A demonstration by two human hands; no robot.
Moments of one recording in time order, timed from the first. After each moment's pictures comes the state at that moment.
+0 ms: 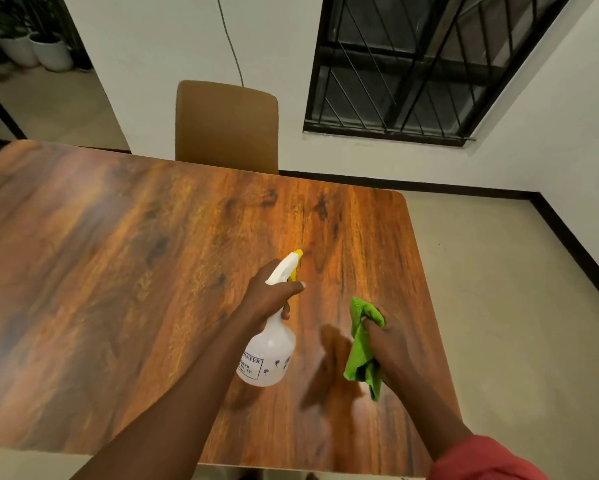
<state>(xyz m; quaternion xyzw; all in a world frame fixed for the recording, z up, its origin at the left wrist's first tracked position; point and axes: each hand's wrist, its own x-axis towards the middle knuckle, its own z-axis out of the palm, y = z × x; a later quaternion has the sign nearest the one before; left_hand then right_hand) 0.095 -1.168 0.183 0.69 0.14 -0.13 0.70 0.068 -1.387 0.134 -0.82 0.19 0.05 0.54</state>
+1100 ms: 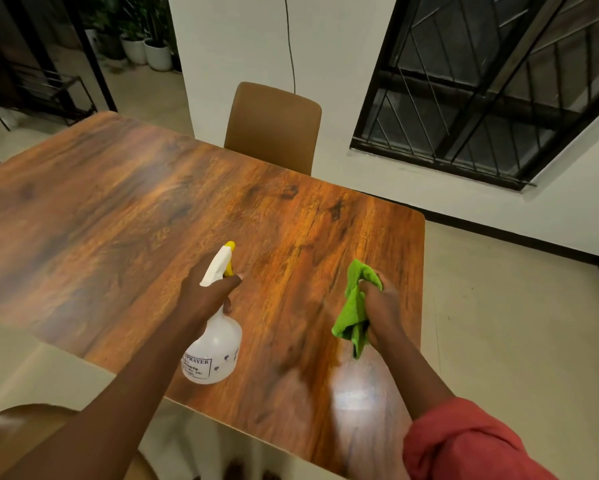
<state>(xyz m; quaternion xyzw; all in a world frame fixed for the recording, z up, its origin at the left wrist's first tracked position) 0.006 -1.174 0.188 0.71 0.27 0.10 0.64 0.115 -1.423 0.164 -0.75 0.14 0.10 0.64</state>
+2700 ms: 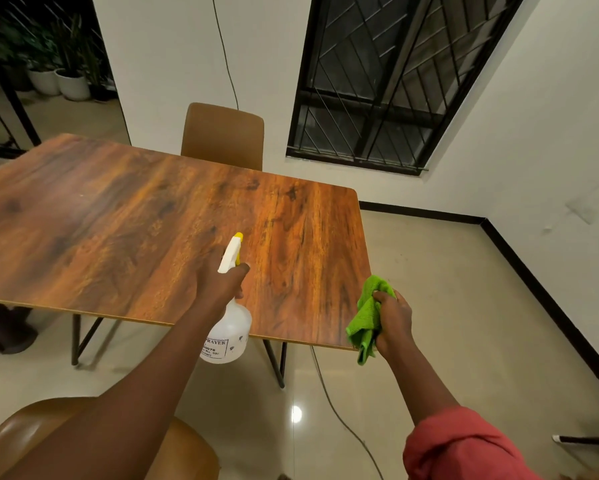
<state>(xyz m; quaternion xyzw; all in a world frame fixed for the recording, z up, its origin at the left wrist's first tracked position) -0.157 -1.201 0.230 0.71 0.21 0.07 0.67 -0.139 -1.484 0.208 -0.60 0.28 -0.05 0.74</state>
